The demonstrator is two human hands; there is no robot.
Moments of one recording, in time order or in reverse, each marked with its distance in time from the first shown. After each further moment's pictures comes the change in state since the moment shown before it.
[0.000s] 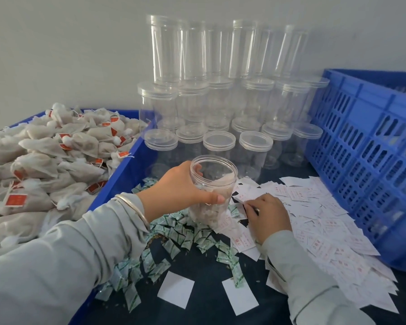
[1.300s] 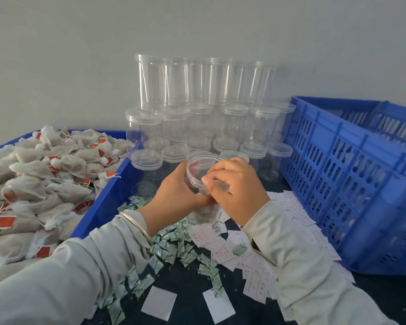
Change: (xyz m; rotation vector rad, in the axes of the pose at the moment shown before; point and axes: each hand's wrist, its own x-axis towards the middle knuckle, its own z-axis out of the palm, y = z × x) left_hand 0.004 0.040 -0.011 -0.262 0.232 0.216; right_hand 0.023 -0.108 -0.109 0.286 0.142 -0.532
